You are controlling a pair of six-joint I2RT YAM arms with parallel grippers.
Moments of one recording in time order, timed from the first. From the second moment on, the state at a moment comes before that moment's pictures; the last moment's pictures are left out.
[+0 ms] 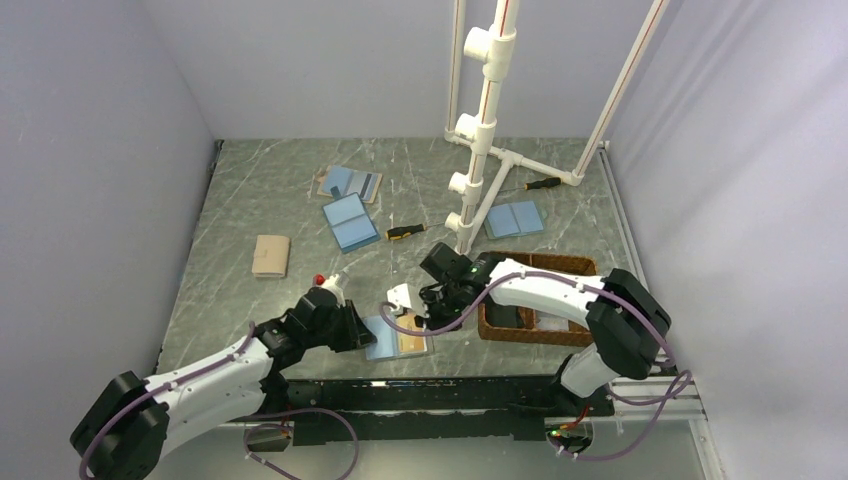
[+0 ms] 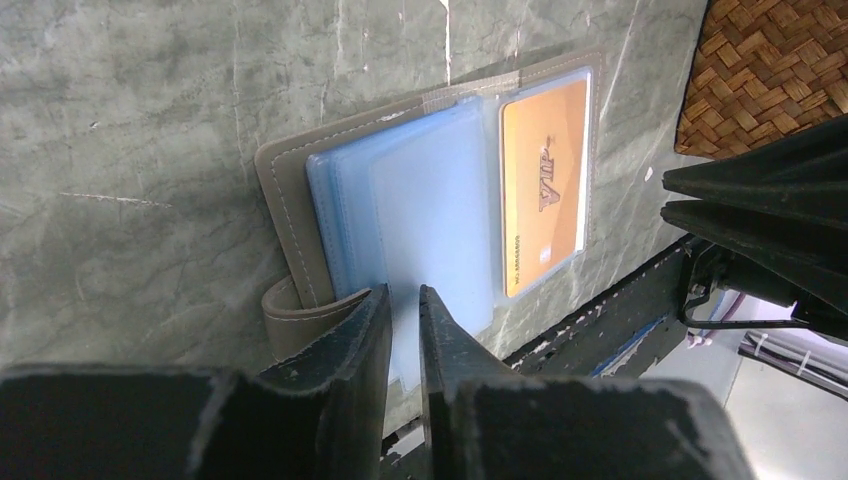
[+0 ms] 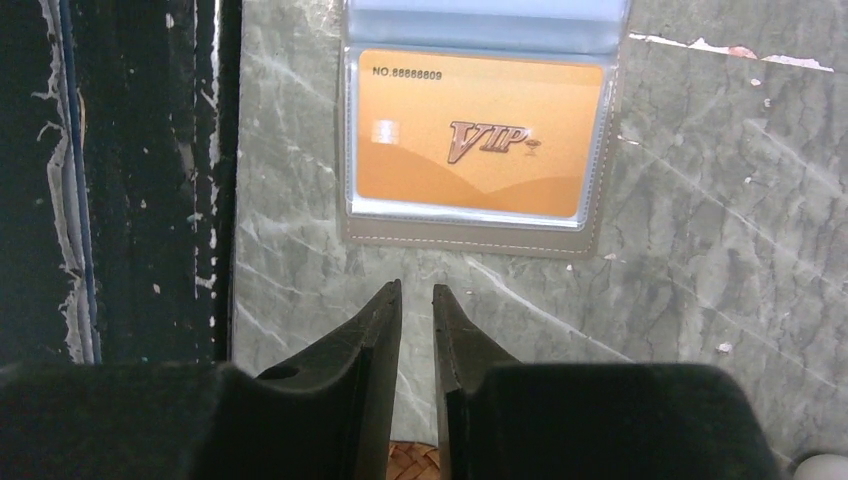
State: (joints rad) left arm -0.72 0.85 0.20 -0.09 0.16 -0.92; right arm 0.93 1.53 0.94 -0.61 -0.45 -0.71
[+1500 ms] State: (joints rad) left arm -0.72 0.51 0.11 0.03 0.24 -1.00; right arm 0.87 1.75 1.08 -0.57 -0.56 -0.44
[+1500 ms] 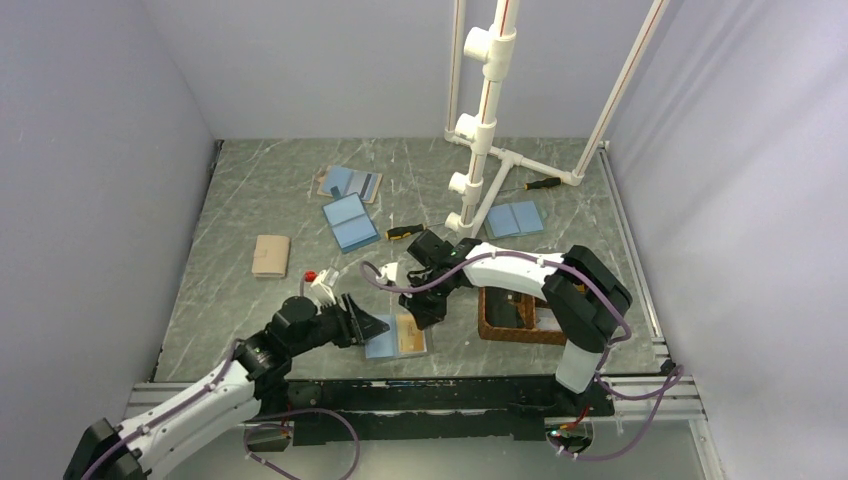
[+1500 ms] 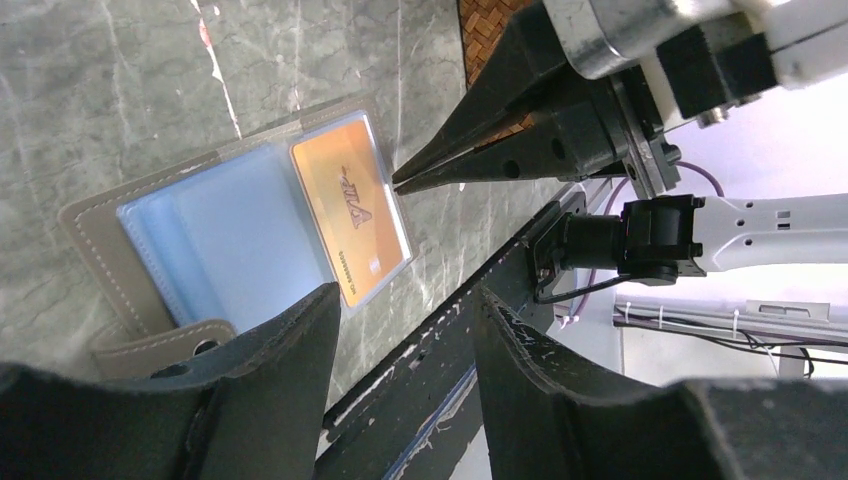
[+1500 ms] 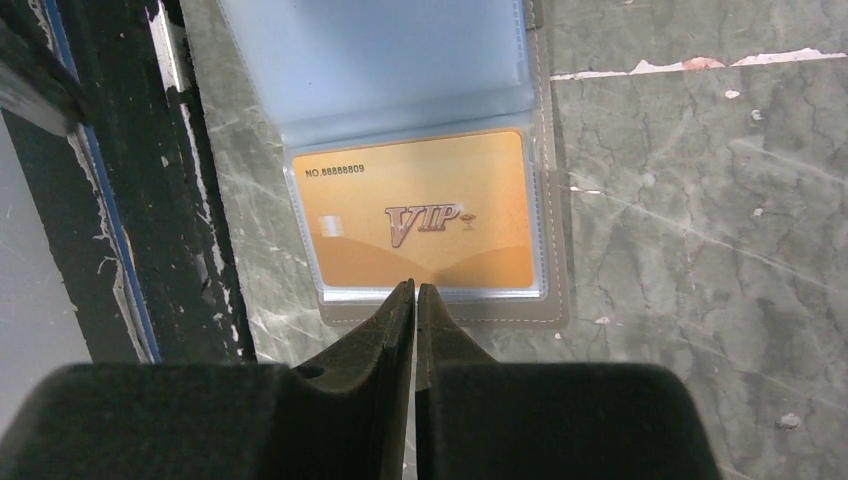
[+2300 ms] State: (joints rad) left arm -0.72 0.68 0.11 0.20 0.24 -0.99; right arm 0.86 1.75 1.08 -0.57 -0.56 -0.44
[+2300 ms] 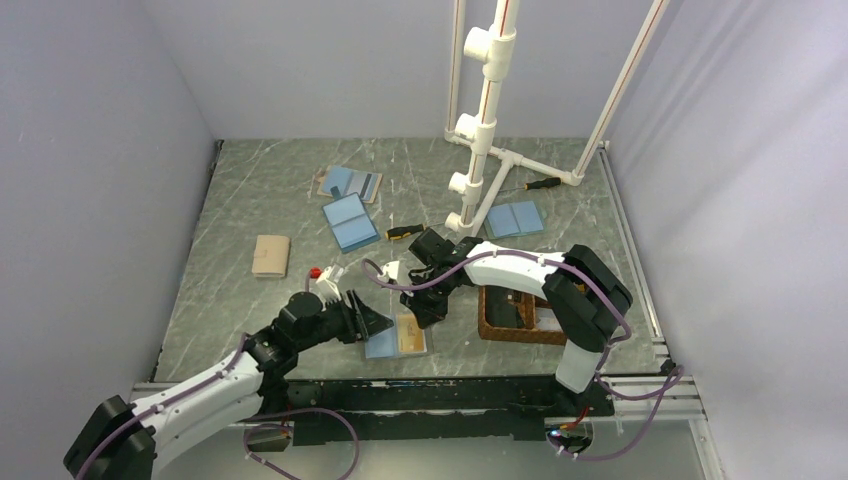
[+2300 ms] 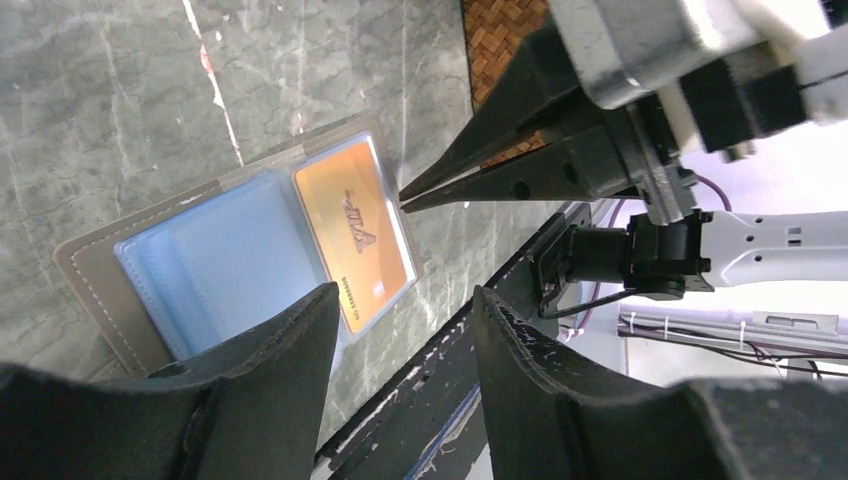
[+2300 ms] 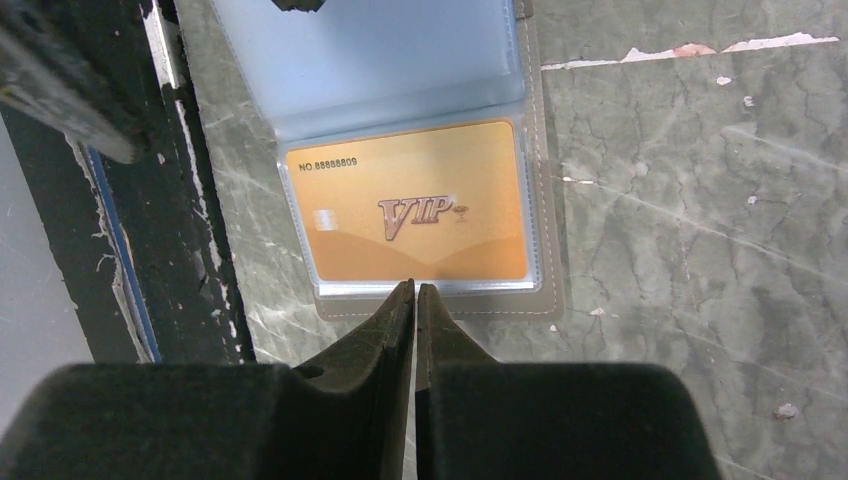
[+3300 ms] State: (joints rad) left arm -0.75 0.85 0.11 0.34 0.24 -0.98; right arm 0.85 1.77 1.10 -0.60 -0.56 -0.45
